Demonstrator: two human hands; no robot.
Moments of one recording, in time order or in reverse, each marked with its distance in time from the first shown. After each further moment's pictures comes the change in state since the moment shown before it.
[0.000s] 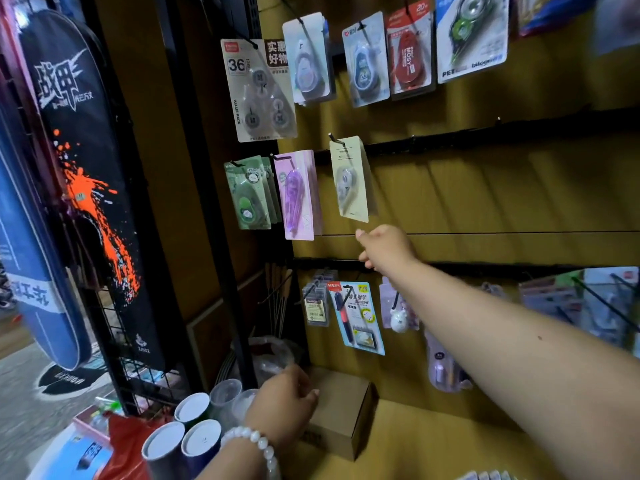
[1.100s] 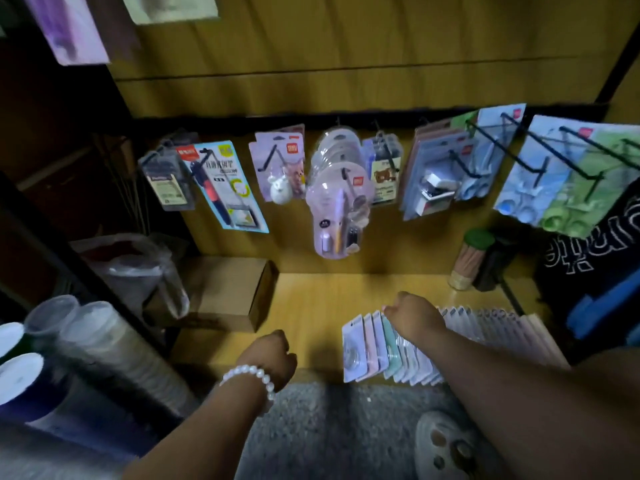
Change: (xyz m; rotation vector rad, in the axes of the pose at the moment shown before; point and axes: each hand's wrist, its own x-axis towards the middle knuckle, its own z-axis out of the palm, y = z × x) left_hand 0.010 0.008 0.219 0.314 -0.552 0.047; right_hand -0.124 0.372 -0.081 -0.761 -0.253 0.601
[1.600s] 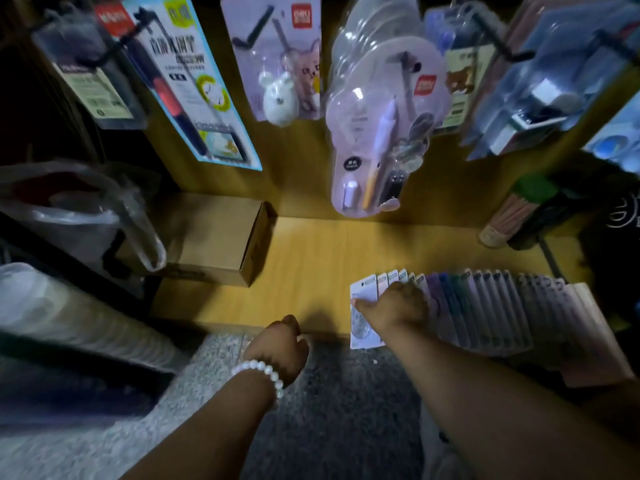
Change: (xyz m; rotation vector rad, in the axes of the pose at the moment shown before) left_hand 0.050 -0.019 0.072 -0.090 -0.127 -0.019; right_hand 0.034 -0.021 0.114 -0.141 0.085 0.155
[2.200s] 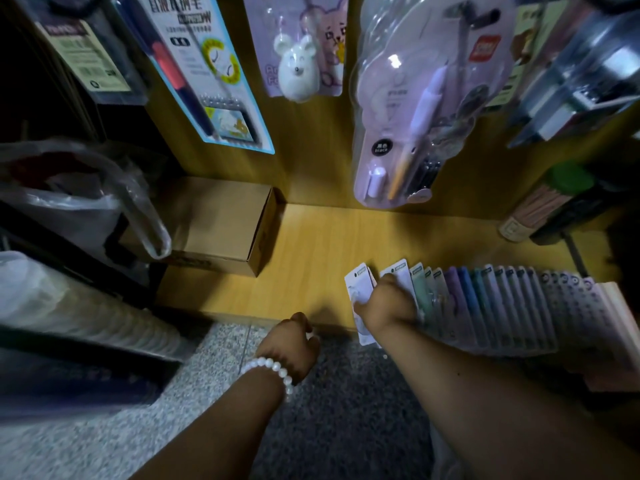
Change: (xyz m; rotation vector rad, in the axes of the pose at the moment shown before) left_hand 0.011 -0.009 0.013 -0.163 -0.031 -0.025; right_hand 0.007 -0.028 0.031 0.028 -0.025 0.021
